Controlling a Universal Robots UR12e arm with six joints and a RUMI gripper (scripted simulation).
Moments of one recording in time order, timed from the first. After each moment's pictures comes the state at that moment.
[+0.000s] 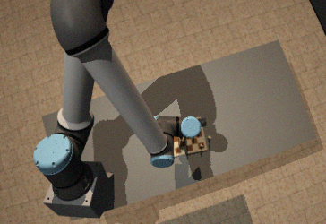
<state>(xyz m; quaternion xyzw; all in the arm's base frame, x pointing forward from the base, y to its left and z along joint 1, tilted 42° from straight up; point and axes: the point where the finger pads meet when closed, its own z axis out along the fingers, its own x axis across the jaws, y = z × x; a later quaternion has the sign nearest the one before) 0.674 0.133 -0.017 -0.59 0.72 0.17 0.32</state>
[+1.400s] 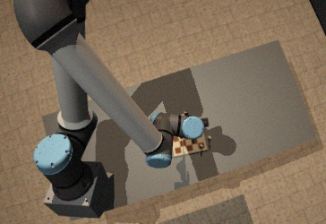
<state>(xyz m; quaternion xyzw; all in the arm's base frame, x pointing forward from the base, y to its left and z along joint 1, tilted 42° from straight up) 0.657 0.094 0.029 -0.59 0.72 0.17 0.32</state>
